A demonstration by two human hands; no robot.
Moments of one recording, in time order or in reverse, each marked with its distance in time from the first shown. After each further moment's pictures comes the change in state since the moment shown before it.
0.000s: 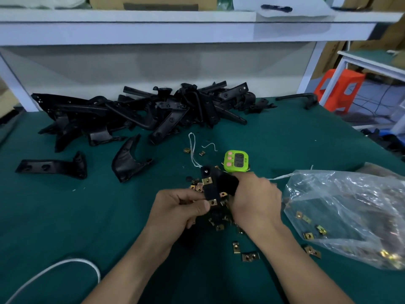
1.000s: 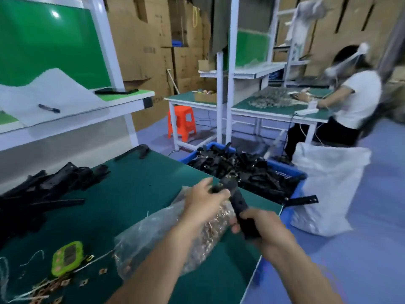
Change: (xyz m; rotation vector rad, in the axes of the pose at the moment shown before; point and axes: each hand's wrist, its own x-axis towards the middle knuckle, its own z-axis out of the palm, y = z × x) left_hand 0.018 0.086 0.384 0.432 -0.617 0.146; right_hand -0.129 0.278 -0.155 1.542 0.301 0.960
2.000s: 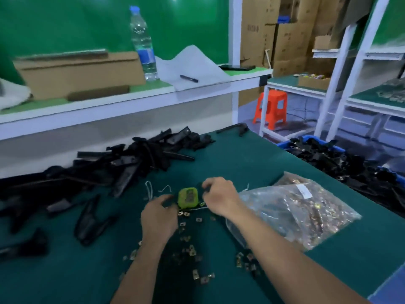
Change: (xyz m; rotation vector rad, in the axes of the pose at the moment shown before) left_hand -0.145 -0.171 -0.242 0.208 0.745 -0.349; right_hand 0.002 0.084 0.291 -1.171 -0.426 -0.503
